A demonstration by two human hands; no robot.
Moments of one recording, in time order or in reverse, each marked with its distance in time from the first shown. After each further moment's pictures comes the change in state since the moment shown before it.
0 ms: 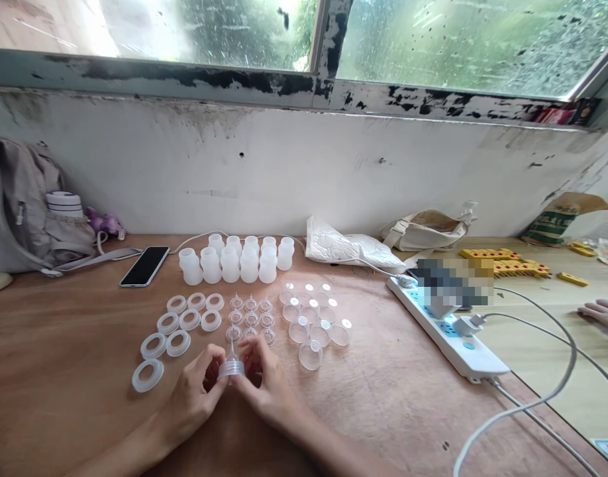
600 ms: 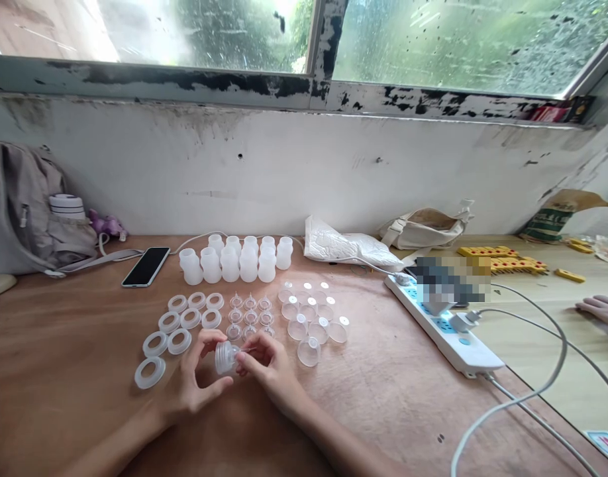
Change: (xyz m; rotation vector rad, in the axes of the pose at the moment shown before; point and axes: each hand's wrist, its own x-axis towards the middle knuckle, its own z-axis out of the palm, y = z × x) left_hand 0.007 -0.003 -0.016 -0.142 -0.015 0.159; right_hand 0.008 -0.002 -0.007 0.265 0.047 0.139
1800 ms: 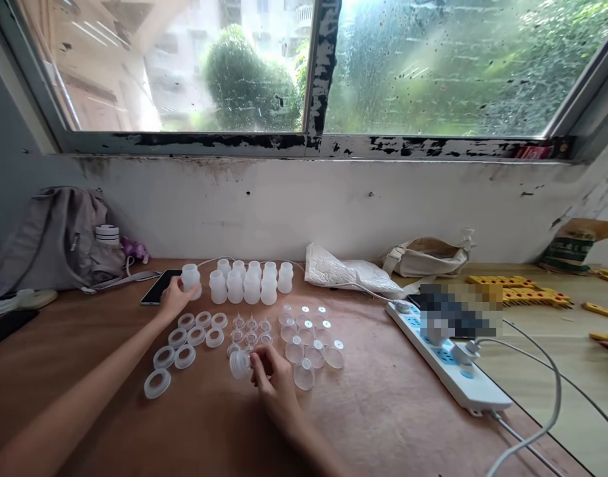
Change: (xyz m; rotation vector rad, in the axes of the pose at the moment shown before) left_hand 0.113 -0.064 -0.101 0.520 0.541 -0.435; right_hand -0.003 0.003 -0.011 -0.350 0.192 -0.281
